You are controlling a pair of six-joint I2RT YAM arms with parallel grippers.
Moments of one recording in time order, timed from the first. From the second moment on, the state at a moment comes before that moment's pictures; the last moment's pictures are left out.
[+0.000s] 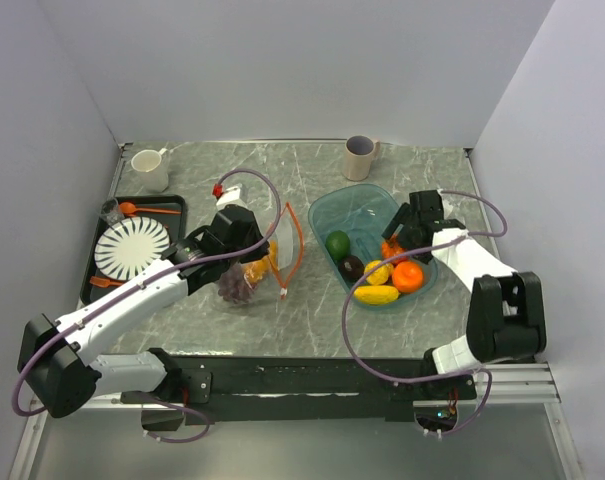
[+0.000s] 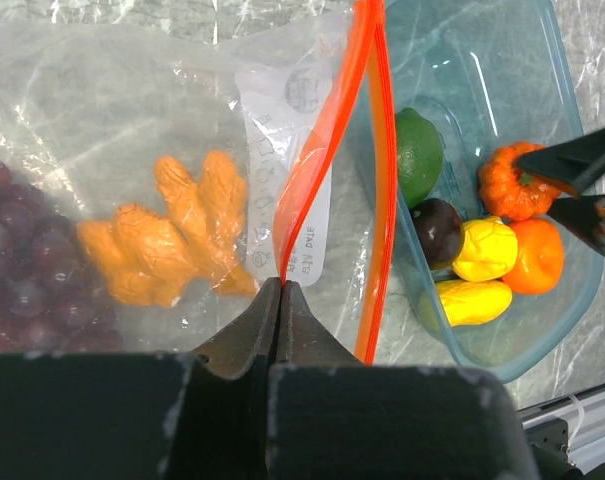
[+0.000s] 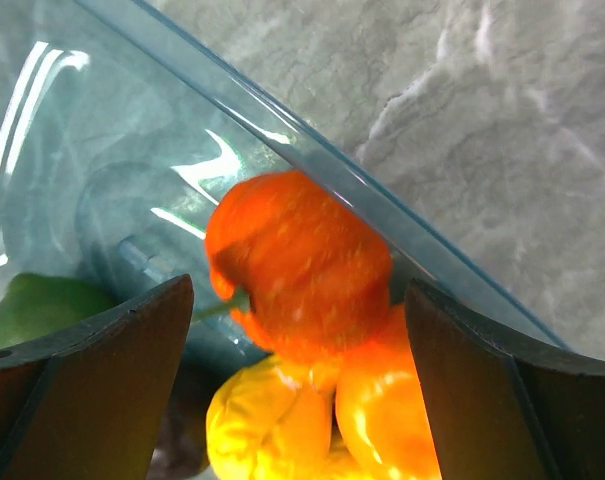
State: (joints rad) left arm -0.74 1.20 0.98 -0.42 -0.27 -0.80; right arm 0.10 1.47 0.90 -0.42 0.15 0.67
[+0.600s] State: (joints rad) left arm -0.74 1.21 0.99 -0.42 -0.27 -0.80; right arm 0.10 1.55 0.90 -0.35 0.07 0.63
